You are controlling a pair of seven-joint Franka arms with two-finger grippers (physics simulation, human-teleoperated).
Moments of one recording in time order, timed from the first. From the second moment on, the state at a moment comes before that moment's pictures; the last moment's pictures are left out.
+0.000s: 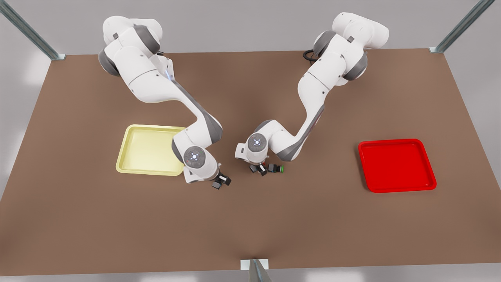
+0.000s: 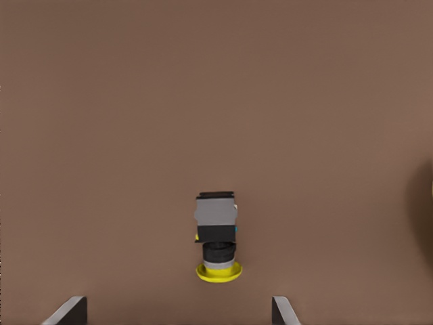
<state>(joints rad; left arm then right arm) -0.53 0.95 -0.29 -1.24 0.23 2.12 0.19 0.28 0.79 0.33 -1.32 -0.13 2.06 1.09</state>
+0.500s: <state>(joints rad) -0.54 0.99 -0.29 -1.25 0.29 2.19 0.10 0.28 0.91 0.30 -1.34 -0.13 2.22 1.09</state>
